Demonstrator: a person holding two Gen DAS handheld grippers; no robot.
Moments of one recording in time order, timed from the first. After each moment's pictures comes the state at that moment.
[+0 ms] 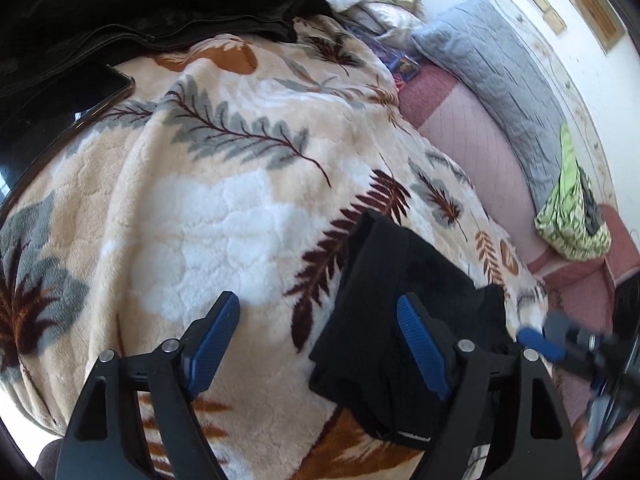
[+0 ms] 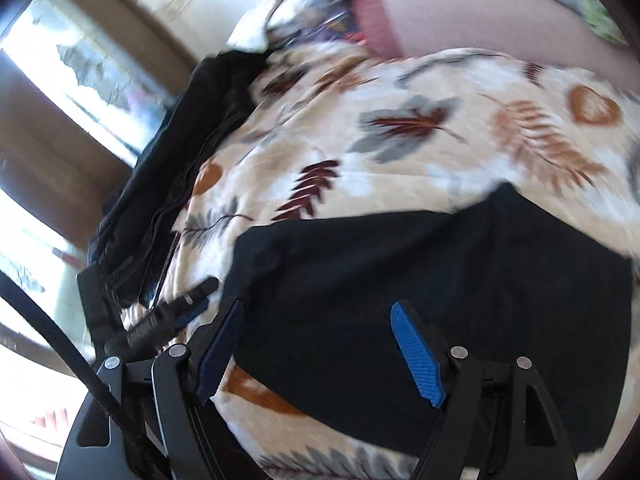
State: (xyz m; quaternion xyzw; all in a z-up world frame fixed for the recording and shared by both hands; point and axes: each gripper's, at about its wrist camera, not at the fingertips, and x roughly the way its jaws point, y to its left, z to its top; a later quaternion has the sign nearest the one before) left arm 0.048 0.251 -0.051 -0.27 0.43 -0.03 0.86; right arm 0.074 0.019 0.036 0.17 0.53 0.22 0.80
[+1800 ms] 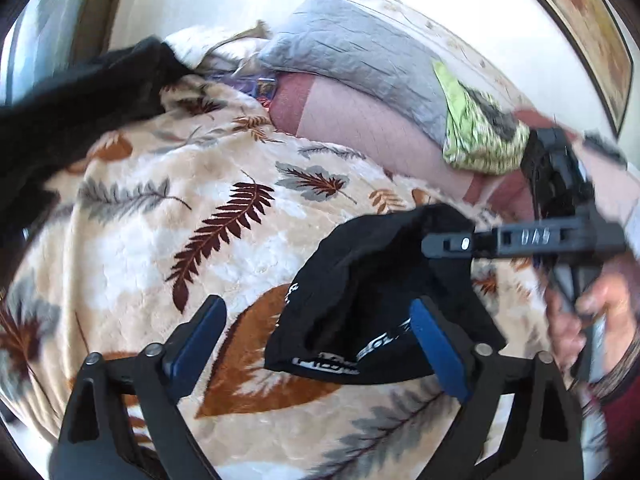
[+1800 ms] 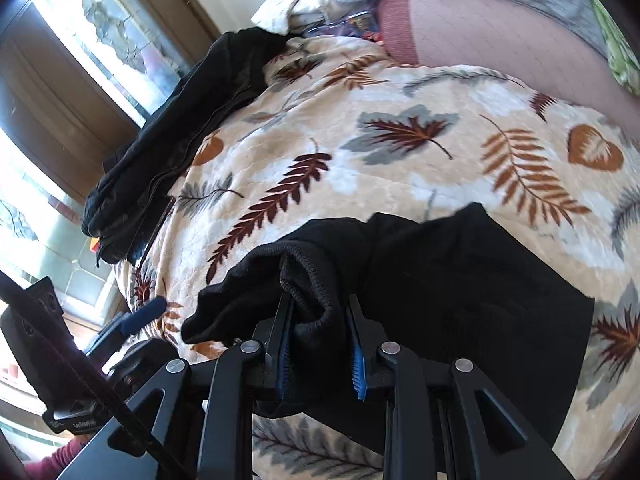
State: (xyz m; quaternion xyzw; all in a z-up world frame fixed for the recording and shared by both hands) left arm -0.020 0.169 0.011 -0.11 0.35 -0.16 0.92; right arm 0.051 -0.027 0.052 0.10 0.52 0.24 0.81
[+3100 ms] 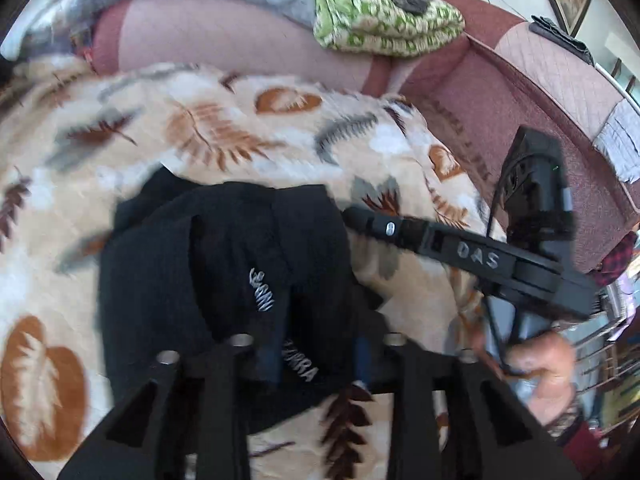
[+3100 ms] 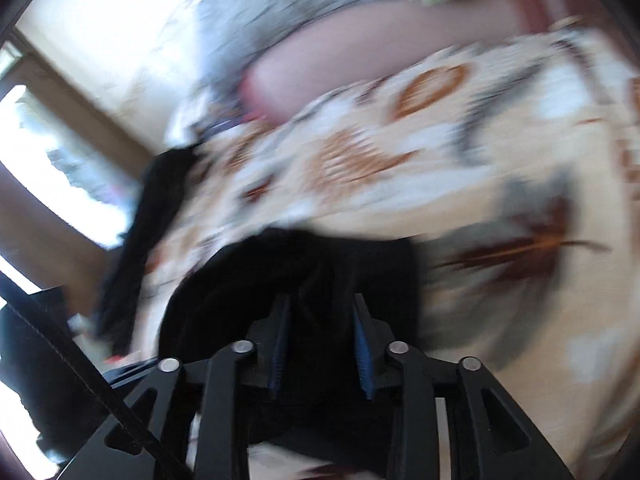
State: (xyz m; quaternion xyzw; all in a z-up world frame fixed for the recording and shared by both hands) left arm 0.034 -0.081 -0.008 -0.05 0.48 -0.33 0.81; right arm 0.007 -0.240 -0.005 0.28 0.43 0.10 0.85
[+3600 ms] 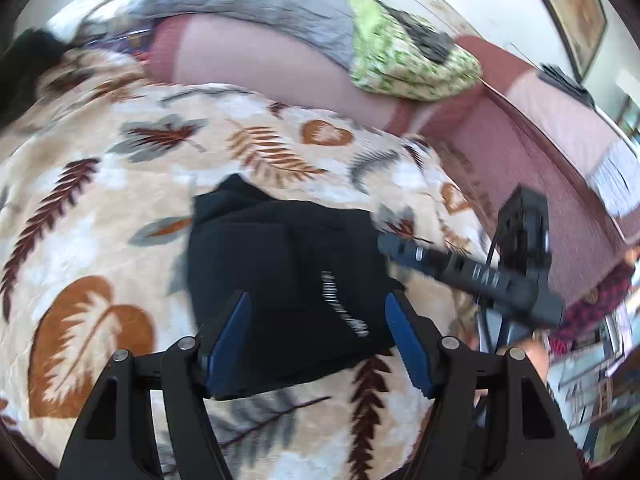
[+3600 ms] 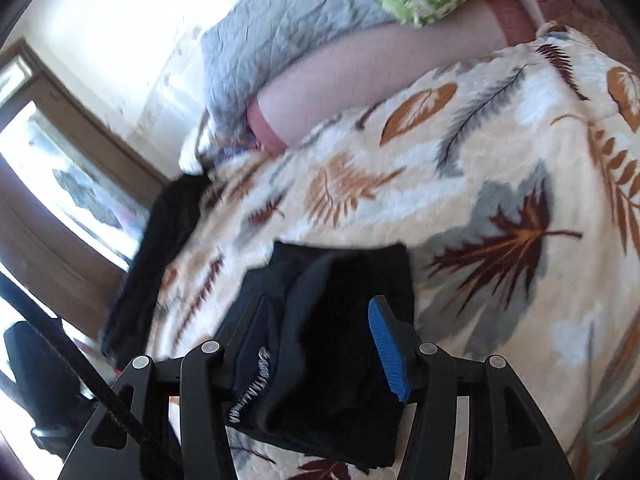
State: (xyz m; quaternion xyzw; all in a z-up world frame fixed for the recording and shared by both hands) left arm 0.010 0.003 0.017 -0.10 0.44 -0.27 0.85; right arm -0.006 -0.233 -0.001 0.30 0.40 0.14 0.85
